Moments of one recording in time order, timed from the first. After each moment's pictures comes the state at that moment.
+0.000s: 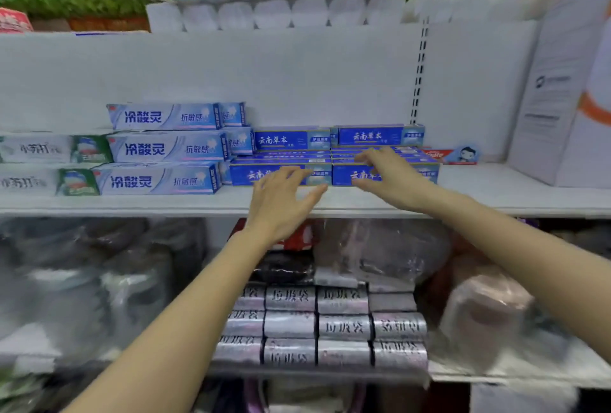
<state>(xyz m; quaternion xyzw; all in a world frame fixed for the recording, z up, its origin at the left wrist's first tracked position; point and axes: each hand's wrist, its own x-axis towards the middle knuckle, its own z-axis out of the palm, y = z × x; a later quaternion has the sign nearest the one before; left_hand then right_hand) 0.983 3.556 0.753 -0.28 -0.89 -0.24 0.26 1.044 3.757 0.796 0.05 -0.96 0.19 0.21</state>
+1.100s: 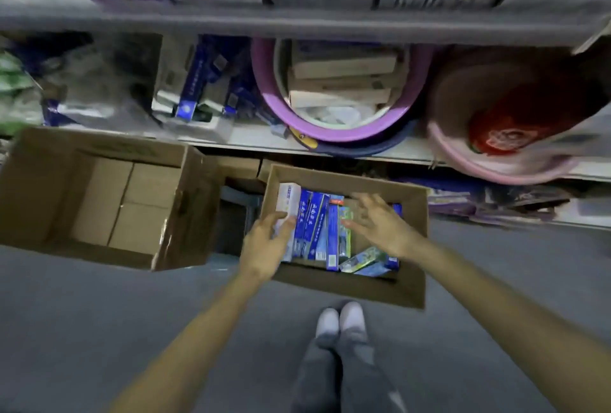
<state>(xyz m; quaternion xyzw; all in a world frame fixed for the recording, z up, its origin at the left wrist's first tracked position) 1.182 3.432 0.231 0.10 -0.89 -0.35 -0.27 1.192 3.647 0.212 -0.08 -0.86 0.41 -0.30</state>
